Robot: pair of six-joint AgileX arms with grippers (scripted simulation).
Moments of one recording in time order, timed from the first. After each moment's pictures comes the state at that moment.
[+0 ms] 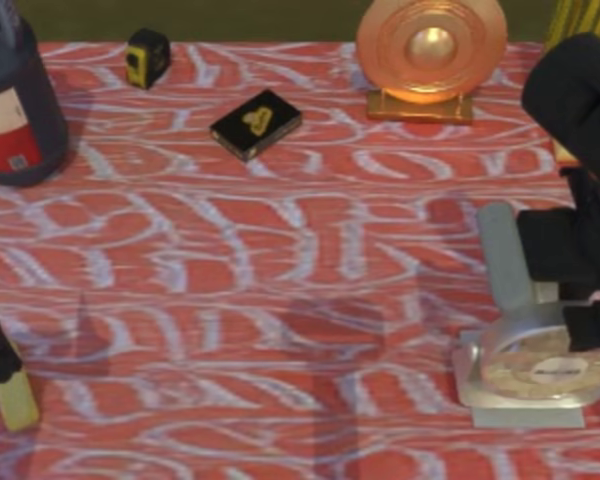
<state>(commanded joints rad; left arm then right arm) 0.00 0.00 0.00 0.00 0.00 0.00 0.48 1.59 1.26 -1.26 0.00 -1.09</state>
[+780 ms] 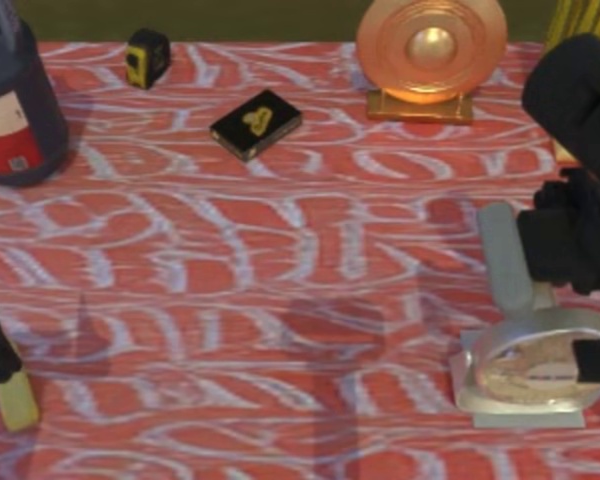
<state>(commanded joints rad) 0.00 0.00 0.00 0.00 0.00 0.00 0.48 1.59 1.26 -1.26 0.00 -1.09</state>
